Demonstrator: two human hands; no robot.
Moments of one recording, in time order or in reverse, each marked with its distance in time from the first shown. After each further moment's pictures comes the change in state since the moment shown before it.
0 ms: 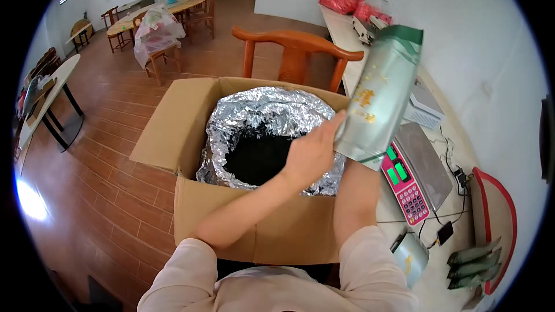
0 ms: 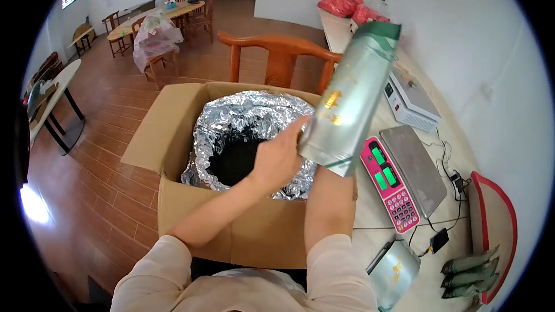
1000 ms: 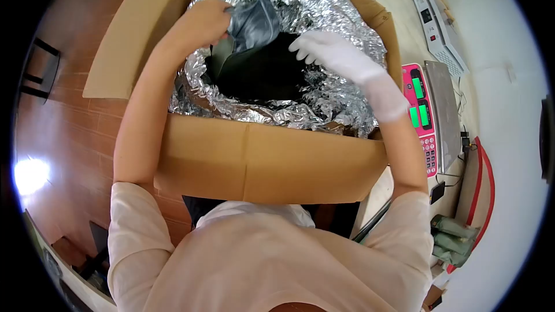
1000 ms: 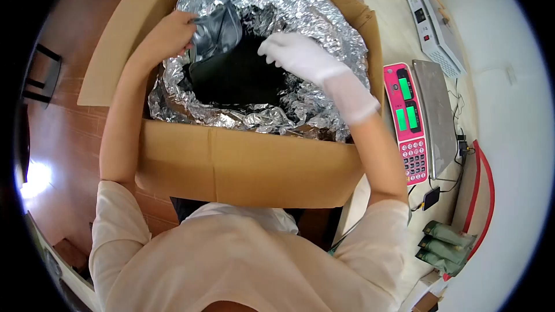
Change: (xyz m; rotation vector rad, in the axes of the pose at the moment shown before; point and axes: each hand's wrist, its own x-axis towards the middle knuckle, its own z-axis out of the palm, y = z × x) left_hand -0.022 -0.179 -0.075 -0.054 -0.613 -0.956; right_hand -0.005 0.088 0.074 -0.009 -0.939 0.402
